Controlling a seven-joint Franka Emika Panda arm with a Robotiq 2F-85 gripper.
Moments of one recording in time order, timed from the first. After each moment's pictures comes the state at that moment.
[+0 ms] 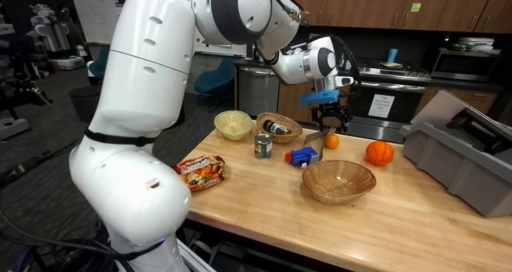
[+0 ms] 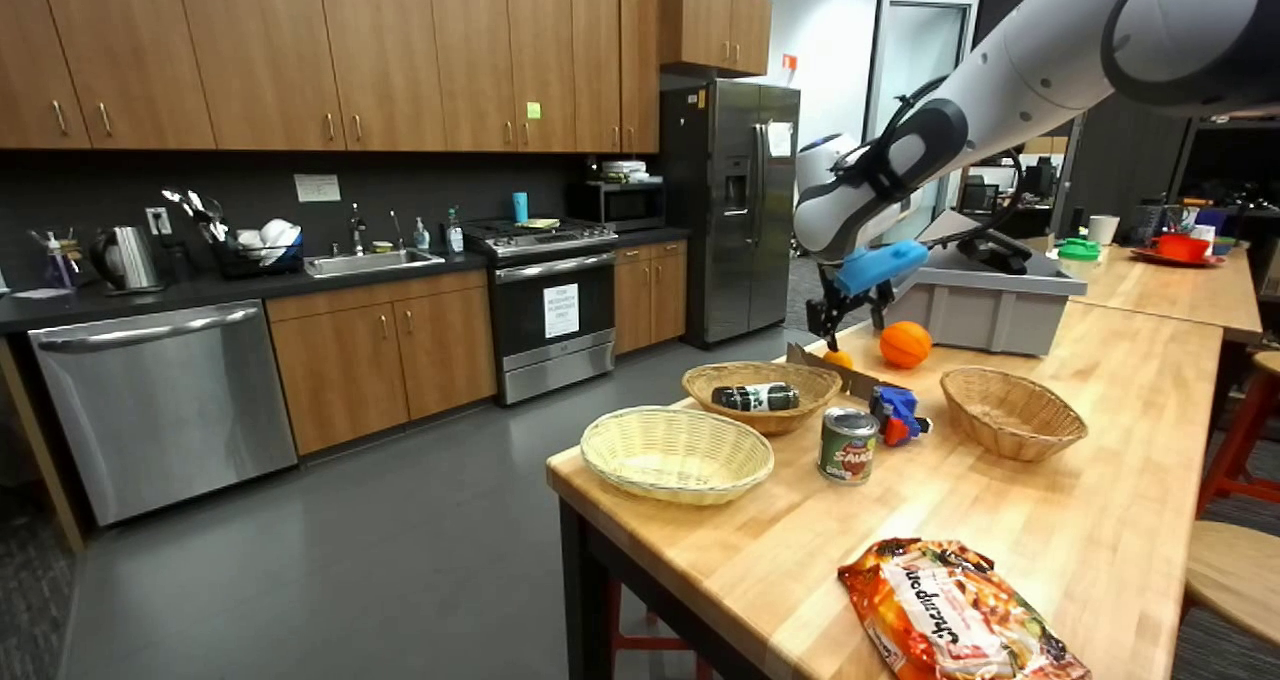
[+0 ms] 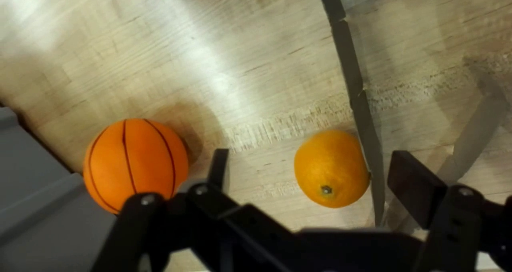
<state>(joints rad) -0.07 0.43 -0.14 -1.68 -0.36 2.15 0.18</state>
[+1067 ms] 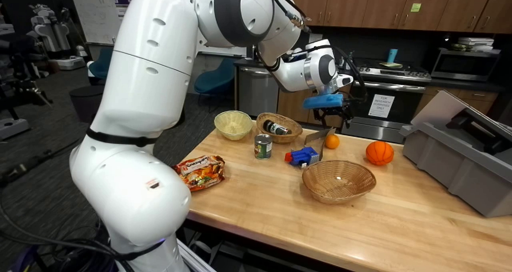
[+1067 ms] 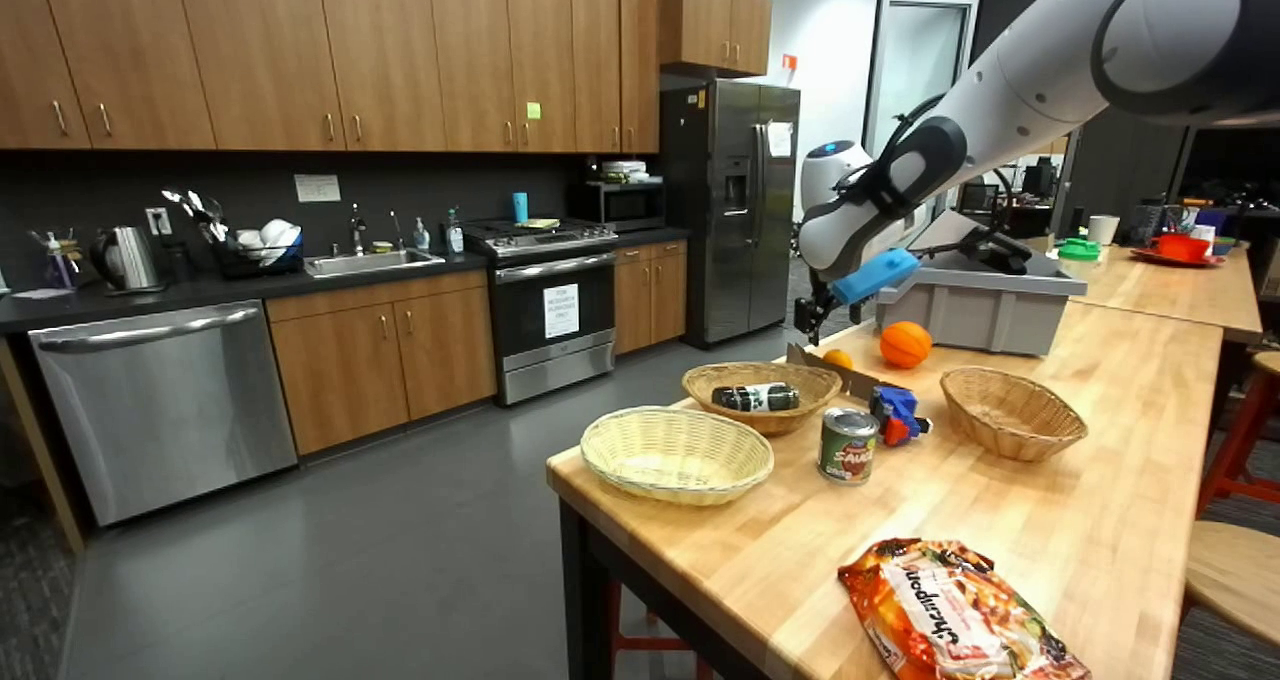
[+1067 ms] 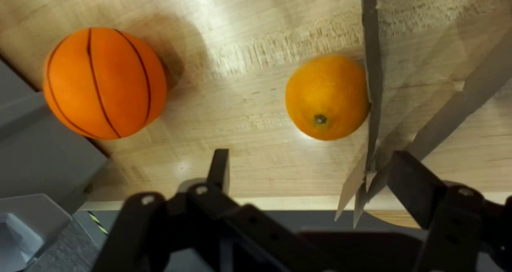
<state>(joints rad) -0.07 0.45 -0.15 -1.72 -0.36 2.40 0.11</state>
